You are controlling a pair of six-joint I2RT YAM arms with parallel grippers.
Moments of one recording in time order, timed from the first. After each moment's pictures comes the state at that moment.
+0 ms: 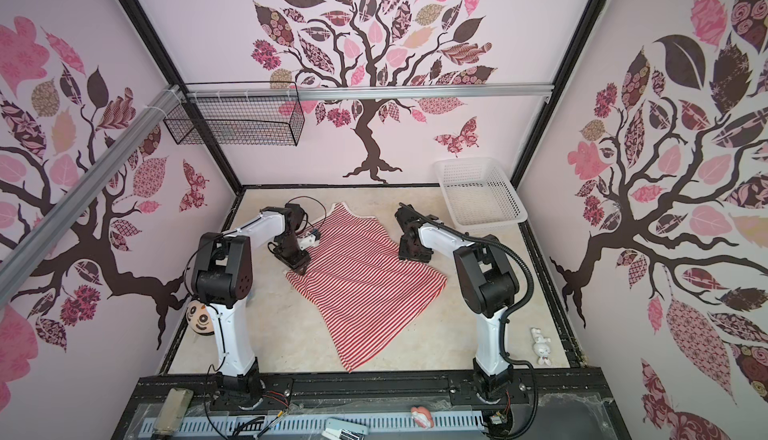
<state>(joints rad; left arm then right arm) -0.14 2.04 1.46 -1.08 -0.05 0.55 0.45 1.98 1.44 -0.71 0.10 0.58</state>
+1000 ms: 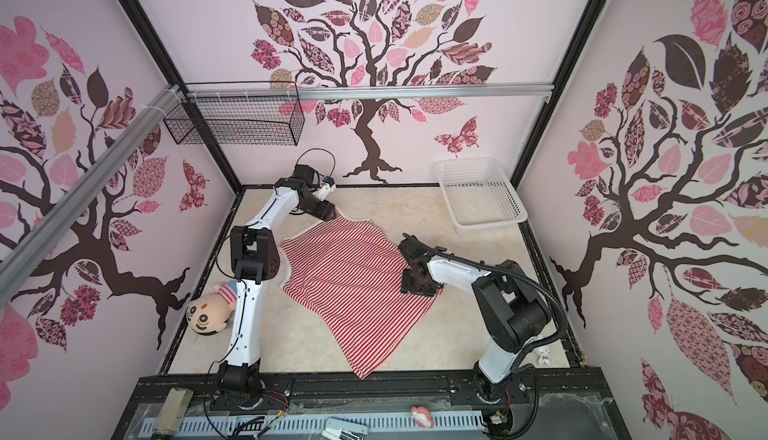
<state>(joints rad) -0.12 2.54 2.36 -0.92 0.25 0.32 0.55 1.69 0.96 -0.59 -0.01 0.68</state>
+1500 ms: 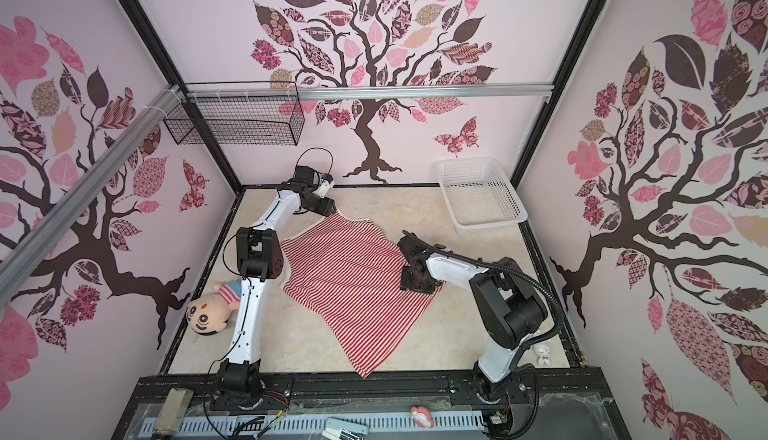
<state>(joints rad) -0.12 2.66 2.47 -0.83 0.25 0.28 0.54 1.71 0.99 -0.58 0.00 0.68</state>
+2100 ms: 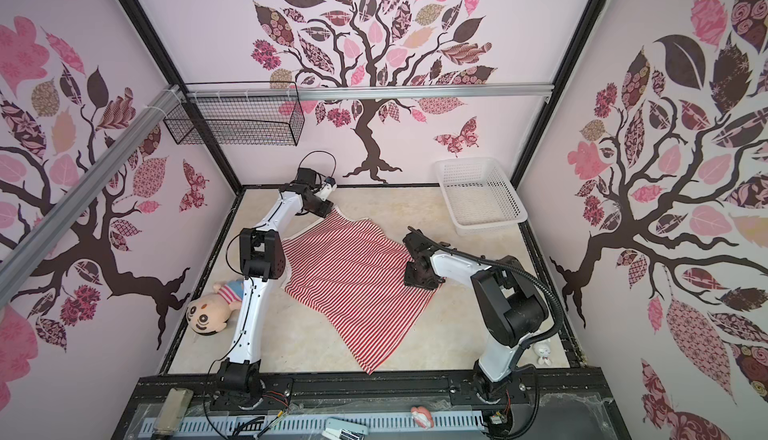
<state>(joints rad) -0.12 2.69 2.49 -0.84 0.19 0.36 0.47 1.73 1.00 -0.55 -0.01 0.66</state>
